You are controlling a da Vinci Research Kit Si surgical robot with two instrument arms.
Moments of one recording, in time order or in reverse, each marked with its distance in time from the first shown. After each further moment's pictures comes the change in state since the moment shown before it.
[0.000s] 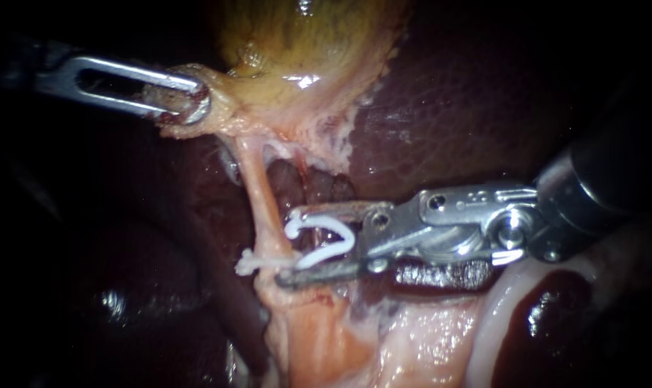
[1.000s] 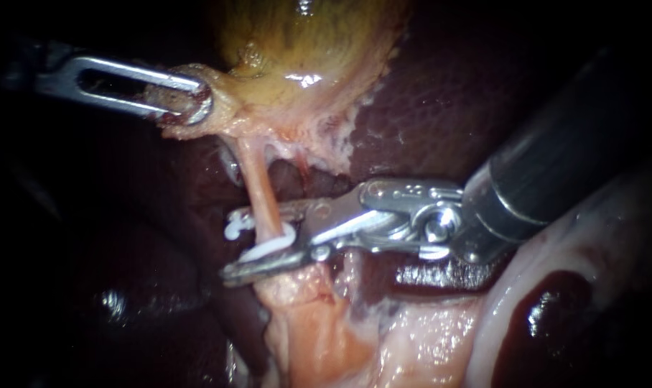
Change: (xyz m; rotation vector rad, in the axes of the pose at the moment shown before) right arm 0.002 0.000 0.006 0.184 0.152 0.115; left arm 0.000 0.000 0.000 0.003 0.002 -0.001
